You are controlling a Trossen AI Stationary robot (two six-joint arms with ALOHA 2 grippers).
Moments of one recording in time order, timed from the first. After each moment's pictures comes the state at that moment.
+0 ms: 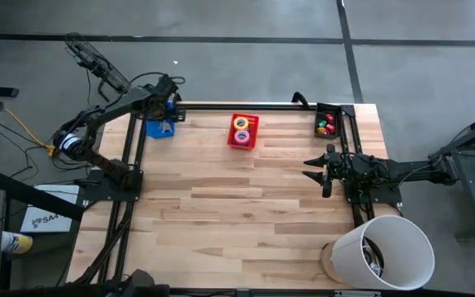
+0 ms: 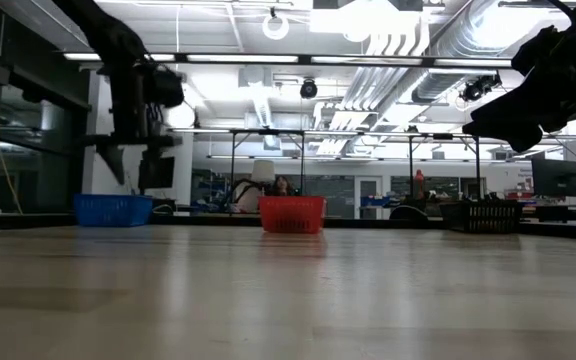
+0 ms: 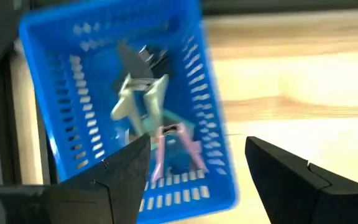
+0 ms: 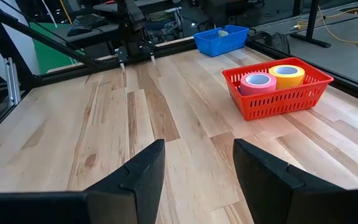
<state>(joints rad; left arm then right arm) 0.97 1.45 1.00 -0.79 -0.17 -0.54 0.05 0.15 0.08 -0.14 0.23 0.23</state>
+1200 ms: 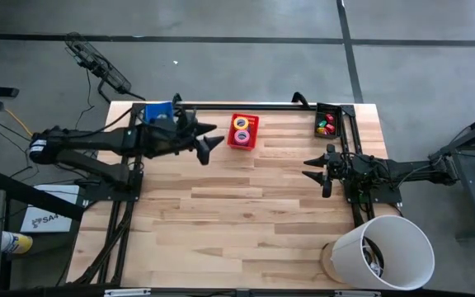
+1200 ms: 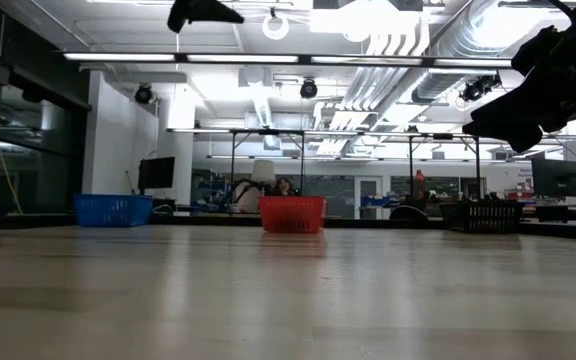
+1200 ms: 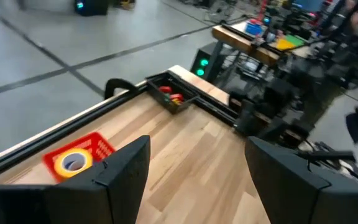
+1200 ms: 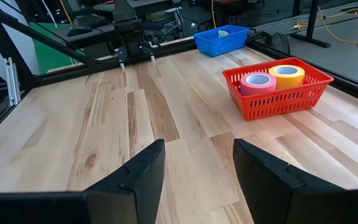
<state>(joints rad) 0.03 1.11 1.09 -0.23 -0.41 -0.45 0.05 0.15 0.08 -0.14 0.23 0.23</state>
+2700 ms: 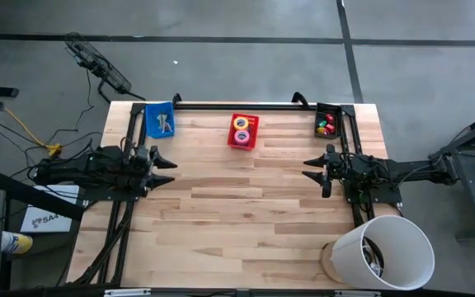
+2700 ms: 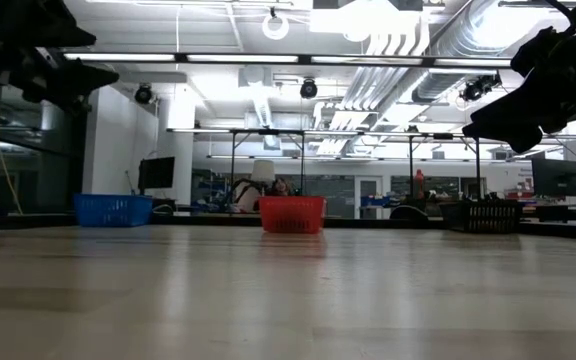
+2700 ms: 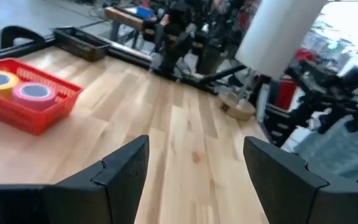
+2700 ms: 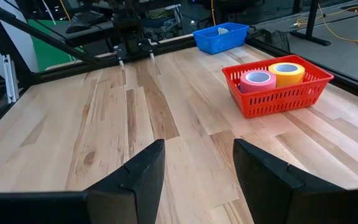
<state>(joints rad) -0.03 0.01 0.23 -0.29 0.00 -0.36 0.05 0.16 0.08 -0.14 0.23 0.23</state>
